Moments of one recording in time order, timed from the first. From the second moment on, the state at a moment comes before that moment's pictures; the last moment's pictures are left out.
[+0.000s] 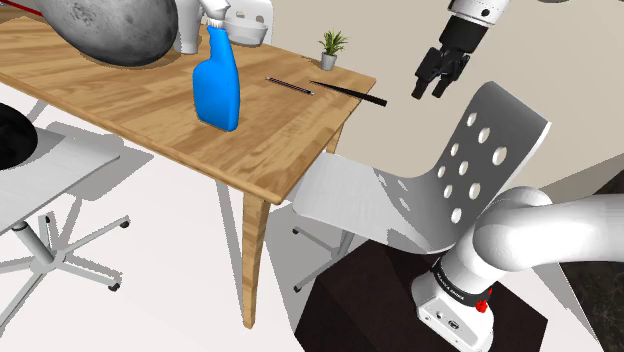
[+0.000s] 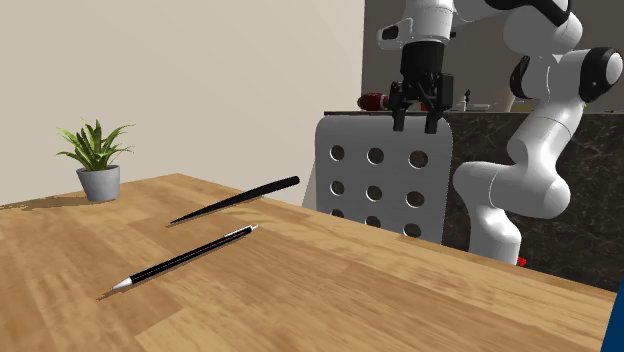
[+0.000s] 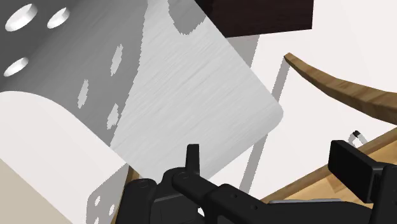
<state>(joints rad) 0.02 -0.82 -0.06 -2.27 -0.02 1.52 0.05</state>
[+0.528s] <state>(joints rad) 0.05 -0.60 -0.15 -2.16 -0.07 1.60 -0.12</state>
